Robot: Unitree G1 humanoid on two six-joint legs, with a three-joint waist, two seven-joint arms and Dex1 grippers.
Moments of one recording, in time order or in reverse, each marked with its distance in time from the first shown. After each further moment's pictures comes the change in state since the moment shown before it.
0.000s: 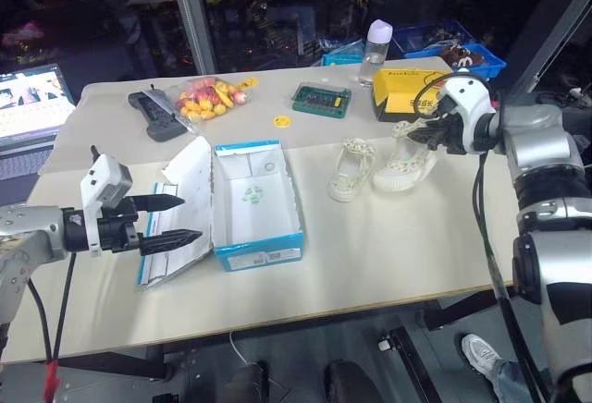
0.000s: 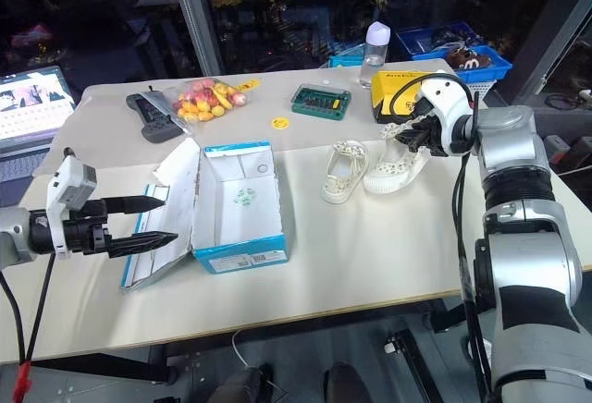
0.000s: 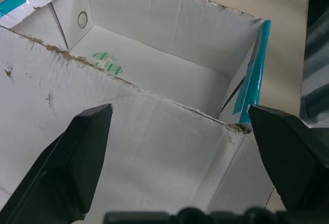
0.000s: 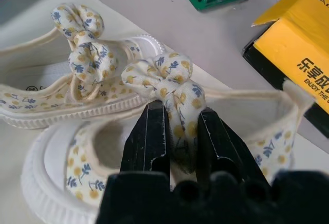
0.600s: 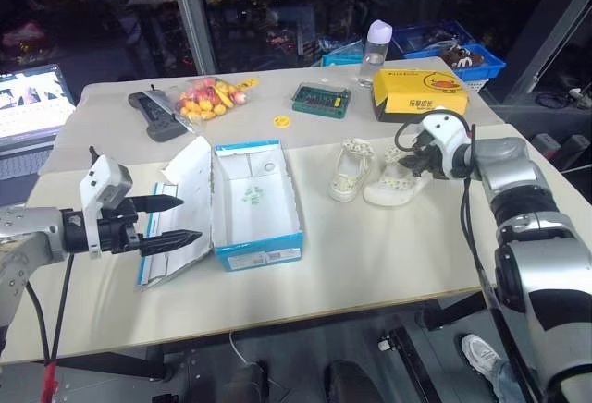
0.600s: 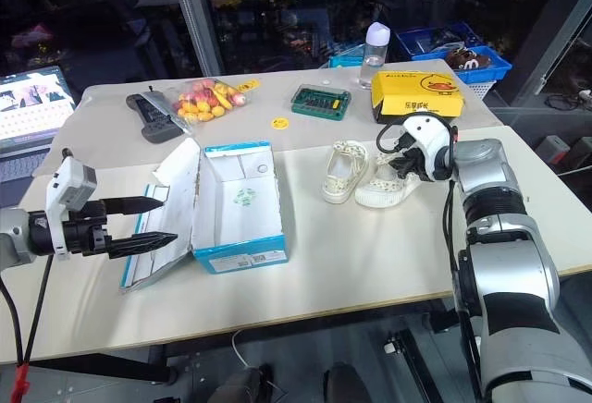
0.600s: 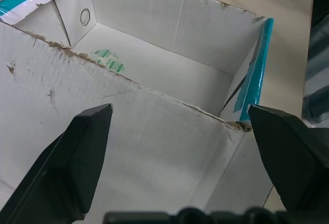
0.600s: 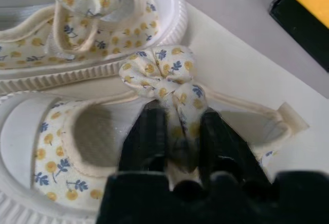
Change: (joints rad) left arm 0.004 0.000 0.009 -0.019 -0.001 0.013 0.024; right arm 0.059 0.073 0.018 0.161 -0.052 -0.143 -0.142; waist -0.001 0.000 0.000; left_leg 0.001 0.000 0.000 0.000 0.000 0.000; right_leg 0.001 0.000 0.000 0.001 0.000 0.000
